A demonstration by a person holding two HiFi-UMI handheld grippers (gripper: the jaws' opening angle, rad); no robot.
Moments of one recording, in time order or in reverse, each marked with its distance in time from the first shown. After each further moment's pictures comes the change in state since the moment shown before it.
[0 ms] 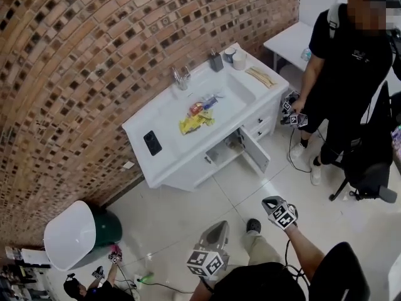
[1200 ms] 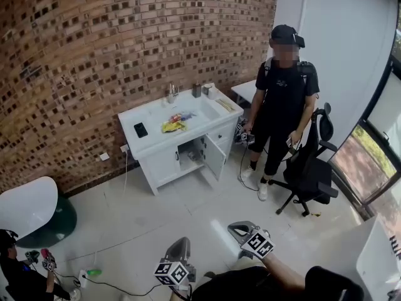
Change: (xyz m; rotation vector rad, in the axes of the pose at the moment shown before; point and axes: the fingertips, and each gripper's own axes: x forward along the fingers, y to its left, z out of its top) left arm -0.331 -0.101 -0.180 -0.160 -0.274 0.015; right arm -0.304 0.356 -0.007 -0.250 -0.220 -0.050
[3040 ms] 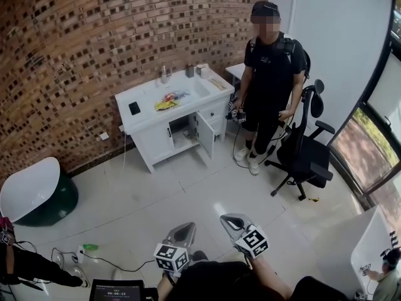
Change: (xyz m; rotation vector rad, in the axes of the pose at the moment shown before) left arm -0.019 -0.163 -0.107 0.293 0.185 -0.115; right arm -0.146 0.046 -0.036 0.180 -0.237 -0.042
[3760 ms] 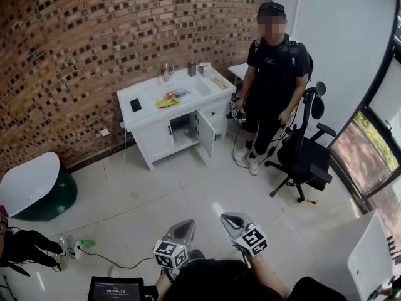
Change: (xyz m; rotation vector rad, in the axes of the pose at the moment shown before) left arm 0.008 0.000 -0.001 -0.005 -0.004 0.003; right arm 0.001 -0.007 -0.007 -0.009 0.018 0.003
